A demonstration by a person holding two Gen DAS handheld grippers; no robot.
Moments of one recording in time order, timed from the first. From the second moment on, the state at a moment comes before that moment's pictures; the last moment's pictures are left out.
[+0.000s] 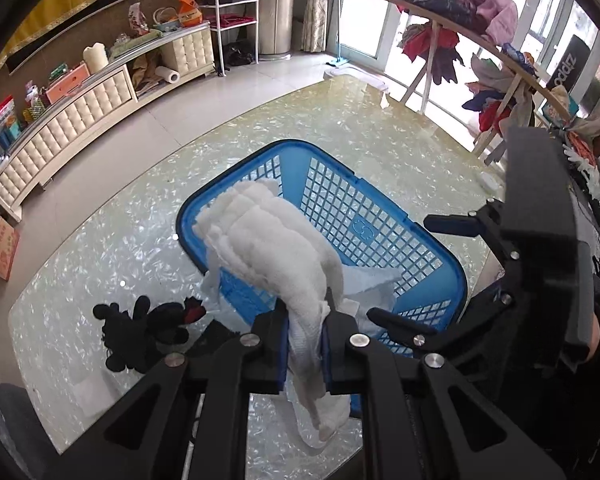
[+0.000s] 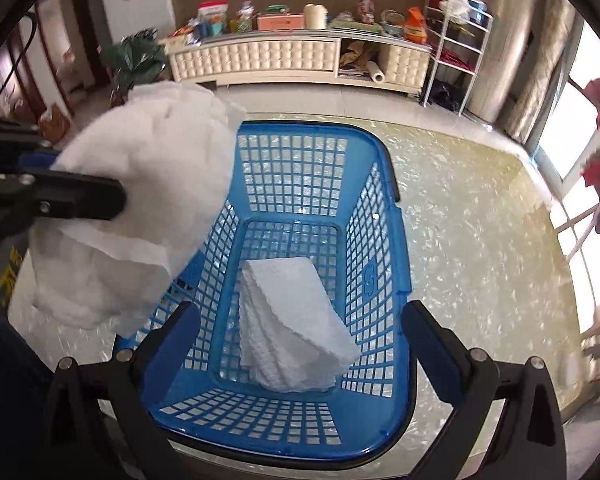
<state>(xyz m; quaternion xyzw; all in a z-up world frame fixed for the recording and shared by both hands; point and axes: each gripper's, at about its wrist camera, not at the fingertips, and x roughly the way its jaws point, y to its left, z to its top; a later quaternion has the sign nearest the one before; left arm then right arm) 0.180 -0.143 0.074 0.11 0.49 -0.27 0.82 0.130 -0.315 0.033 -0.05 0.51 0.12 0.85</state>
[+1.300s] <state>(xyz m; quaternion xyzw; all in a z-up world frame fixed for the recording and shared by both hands) 0.267 -0.205 -0.032 0.22 0.52 -0.29 0.77 0.147 -0.331 0.016 -0.04 0.52 0.05 0.85</state>
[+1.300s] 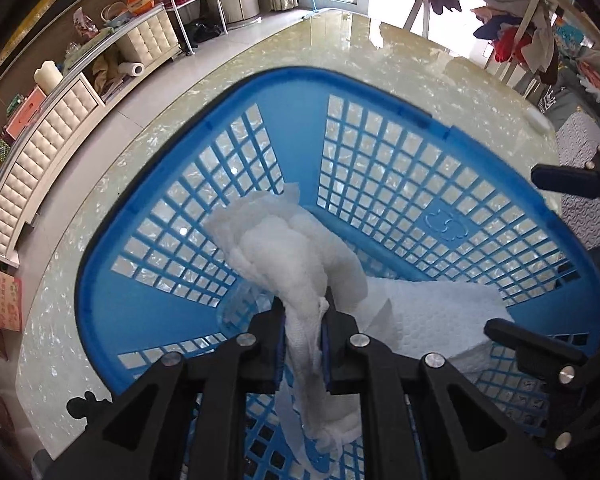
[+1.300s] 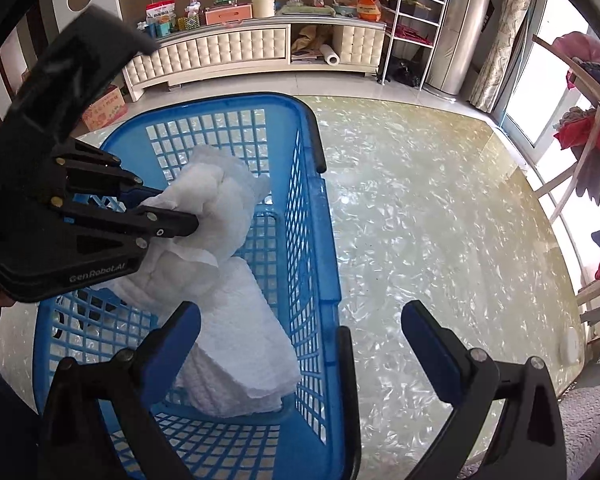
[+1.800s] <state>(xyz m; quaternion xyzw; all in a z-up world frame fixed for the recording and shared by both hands) 0.258 -0.197 -0.017 0.24 0.50 -0.28 0.78 0.146 -0.332 0.018 -0.04 0.52 0.05 0.85</state>
